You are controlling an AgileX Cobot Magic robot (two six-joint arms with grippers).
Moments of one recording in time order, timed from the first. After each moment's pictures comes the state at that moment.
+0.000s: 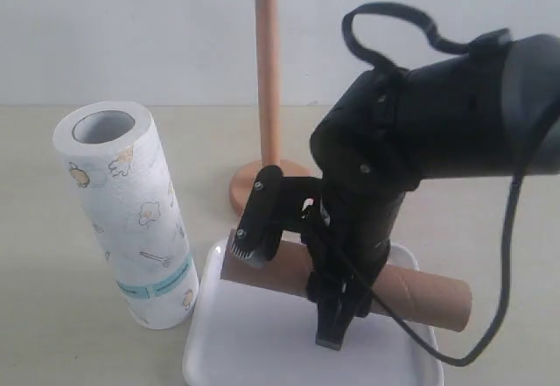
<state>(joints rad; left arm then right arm) -0.21 0.00 0.00 0.04 0.31 -0.14 0.86 1.76 -1.12 -0.27 0.83 -0.32</state>
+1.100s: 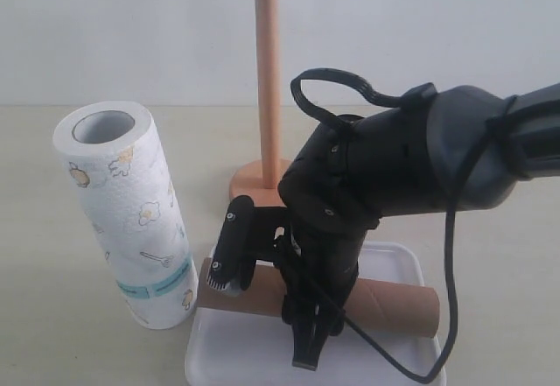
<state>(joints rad) -0.21 0.00 0.00 0.04 0.31 -0.14 0.90 1.85 -1.12 -0.29 0.72 -0.32</state>
